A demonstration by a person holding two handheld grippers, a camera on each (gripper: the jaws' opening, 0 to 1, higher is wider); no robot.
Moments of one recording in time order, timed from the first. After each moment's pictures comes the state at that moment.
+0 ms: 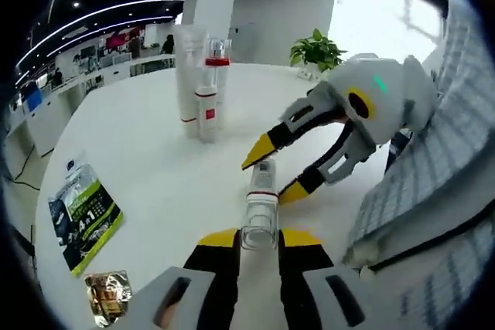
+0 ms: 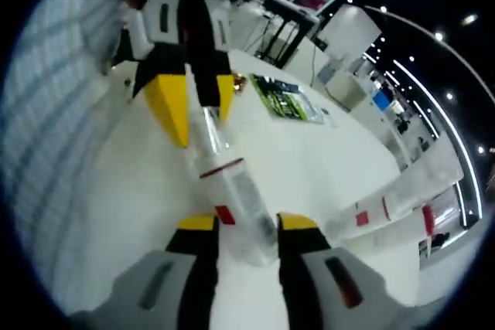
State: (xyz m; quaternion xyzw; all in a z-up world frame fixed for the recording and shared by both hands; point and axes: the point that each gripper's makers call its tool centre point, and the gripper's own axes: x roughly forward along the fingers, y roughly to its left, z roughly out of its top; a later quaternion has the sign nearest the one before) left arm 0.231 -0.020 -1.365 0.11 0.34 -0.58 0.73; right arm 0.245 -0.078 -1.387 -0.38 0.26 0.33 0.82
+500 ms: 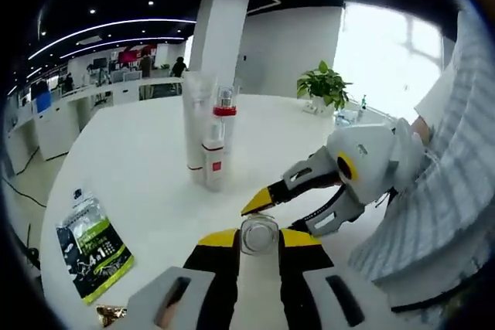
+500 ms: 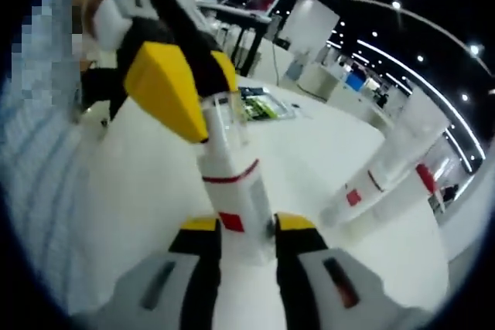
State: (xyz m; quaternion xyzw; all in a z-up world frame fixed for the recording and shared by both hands) left arm 0.243 -0.056 -1.314 0.07 0.26 -0.57 0.77; right arm 0.251 -0.088 -1.374 -0.26 0.26 0.29 0.89
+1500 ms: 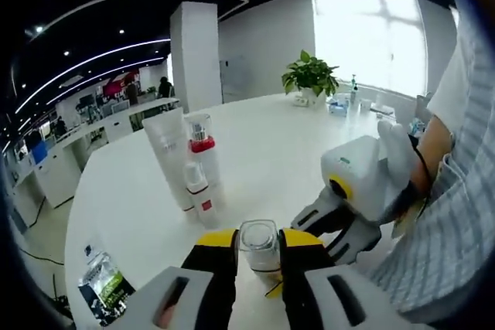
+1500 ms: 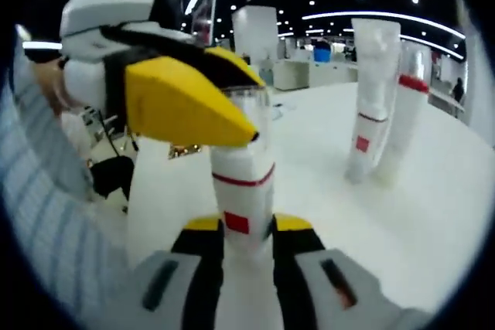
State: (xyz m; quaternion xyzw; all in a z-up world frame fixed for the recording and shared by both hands) left arm 0.244 -0.091 -1.298 0.17 0.21 -0.60 0.76; right arm 0.247 -0.073 -1.380 -0.01 0.25 0.25 0.94
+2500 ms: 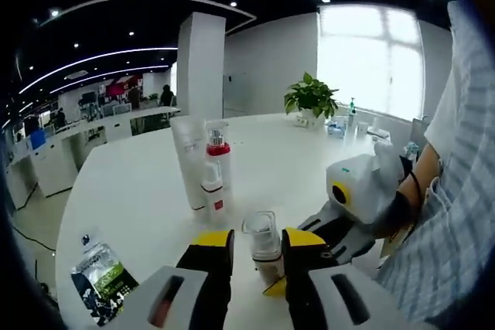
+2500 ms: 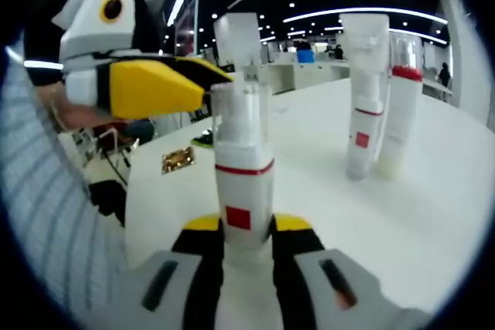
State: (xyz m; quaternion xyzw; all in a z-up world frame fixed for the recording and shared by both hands) left arm 0.267 -0.046 -1.282 0.06 0.18 -0.60 0.78; right arm 0.259 -0.069 -1.379 0.02 0.24 0.20 0.95
